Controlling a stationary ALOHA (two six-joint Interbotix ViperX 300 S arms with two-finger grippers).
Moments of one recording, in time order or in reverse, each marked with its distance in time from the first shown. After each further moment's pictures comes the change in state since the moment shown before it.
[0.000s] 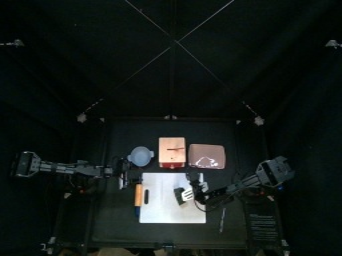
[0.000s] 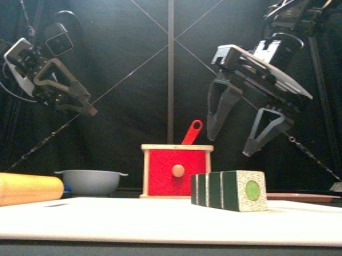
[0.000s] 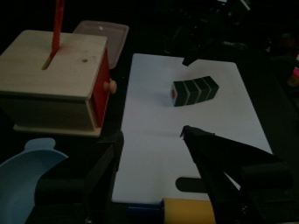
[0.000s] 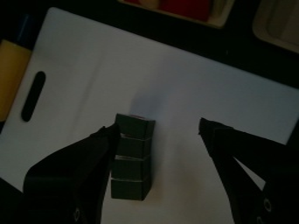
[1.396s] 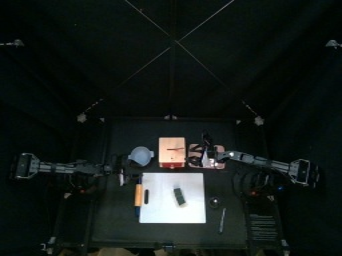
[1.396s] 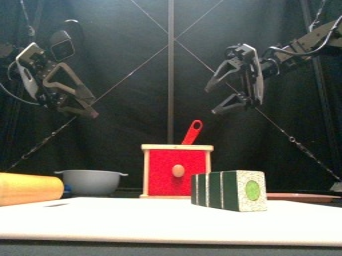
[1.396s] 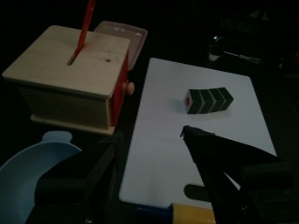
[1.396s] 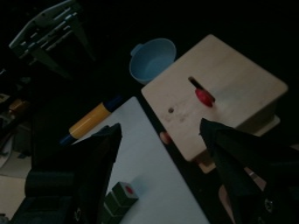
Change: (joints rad) left arm 0.057 -0.006 0.000 -0.063 0.000 -0.003; right arm -0.805 -0.445 0.239 -0.831 -1.054 0.000
